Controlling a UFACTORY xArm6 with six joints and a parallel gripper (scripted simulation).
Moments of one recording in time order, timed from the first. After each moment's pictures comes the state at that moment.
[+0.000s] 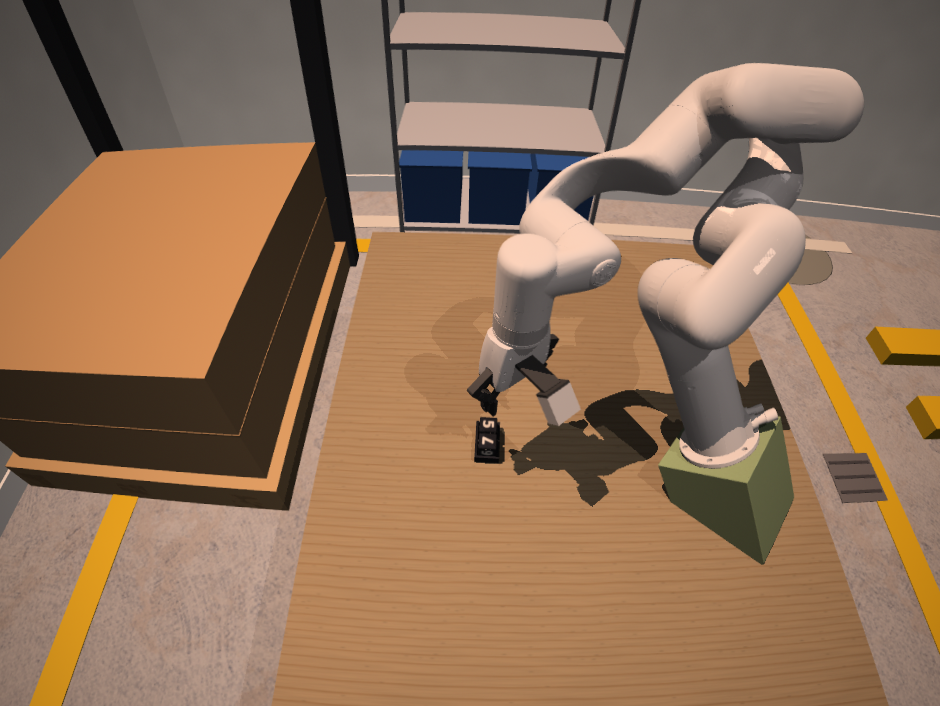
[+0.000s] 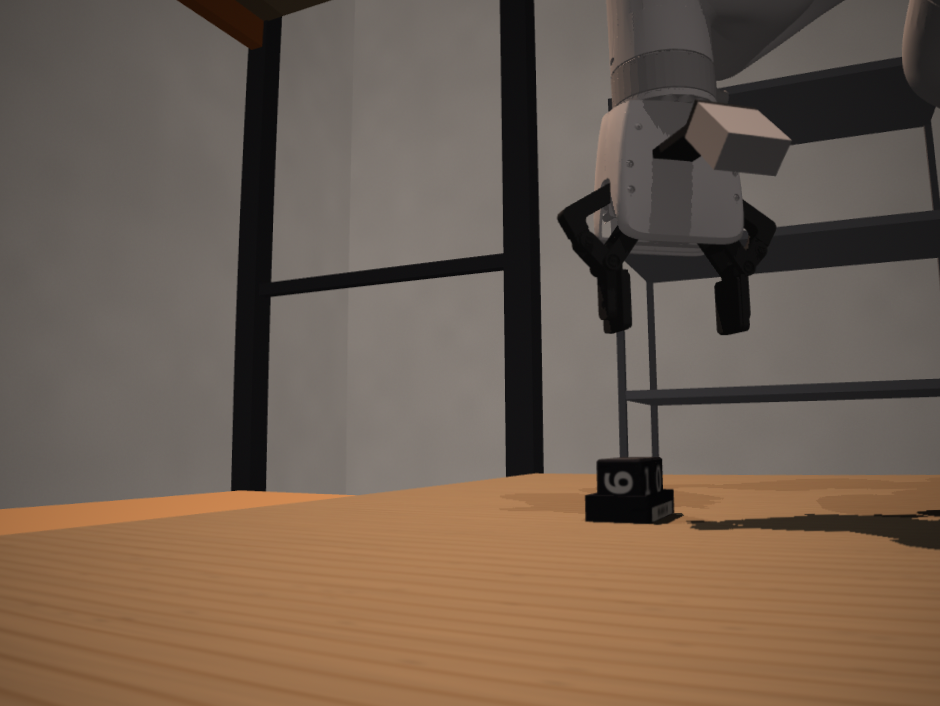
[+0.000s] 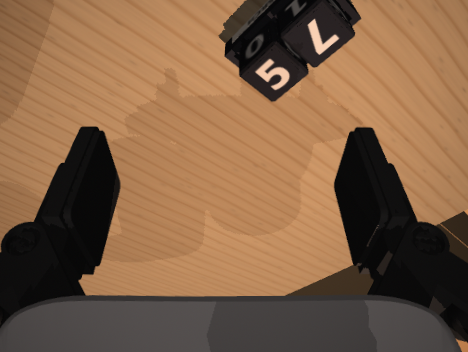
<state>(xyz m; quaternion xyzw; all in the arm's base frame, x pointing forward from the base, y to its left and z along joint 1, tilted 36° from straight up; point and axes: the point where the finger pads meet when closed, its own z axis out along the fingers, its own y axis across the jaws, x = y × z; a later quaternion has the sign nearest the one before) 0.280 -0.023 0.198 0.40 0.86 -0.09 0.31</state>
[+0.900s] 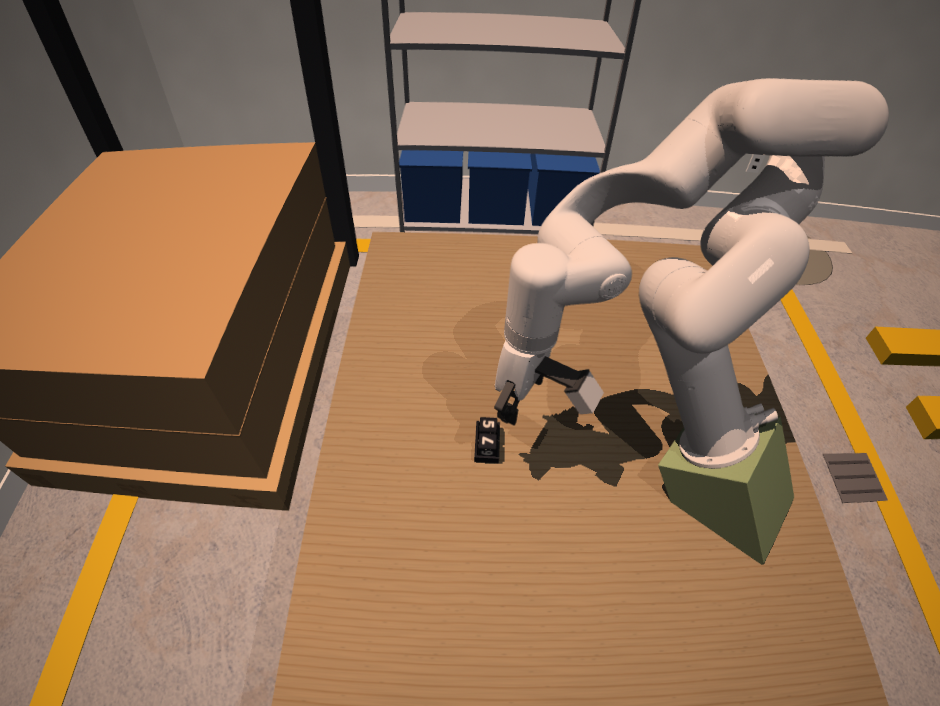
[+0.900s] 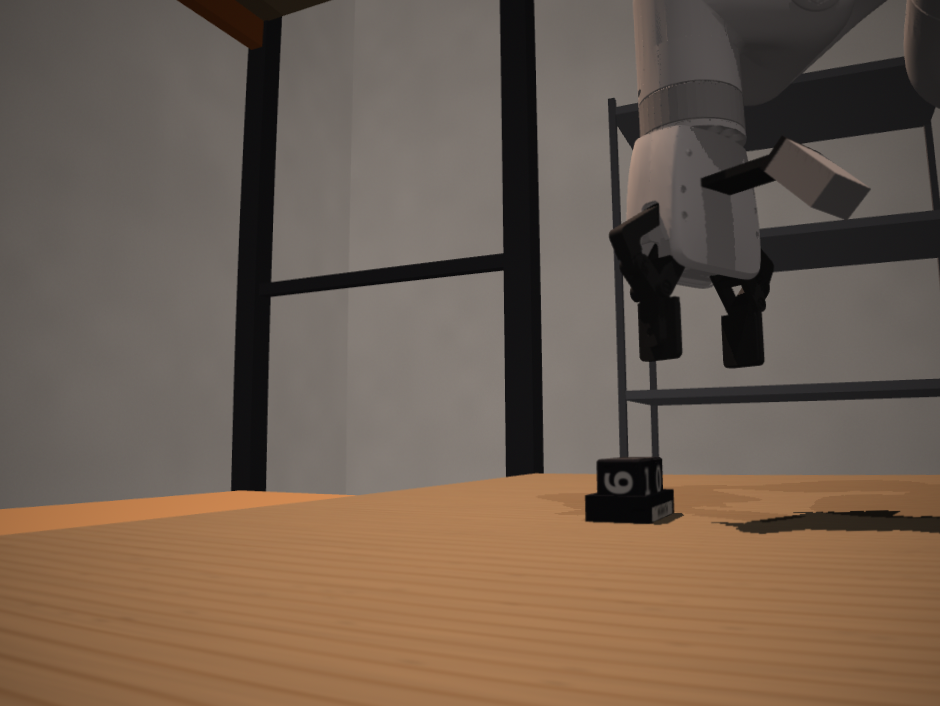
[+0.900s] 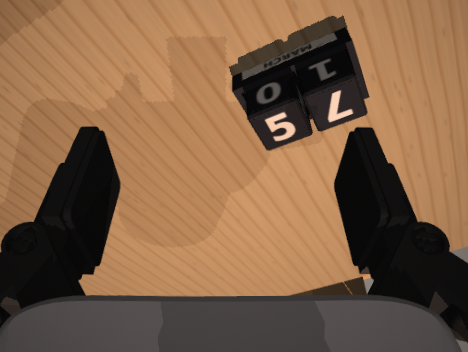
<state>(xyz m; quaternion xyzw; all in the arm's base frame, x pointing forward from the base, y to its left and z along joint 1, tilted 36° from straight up) 0.275 -0.039 0.175 0.24 0.92 -0.13 0.28</state>
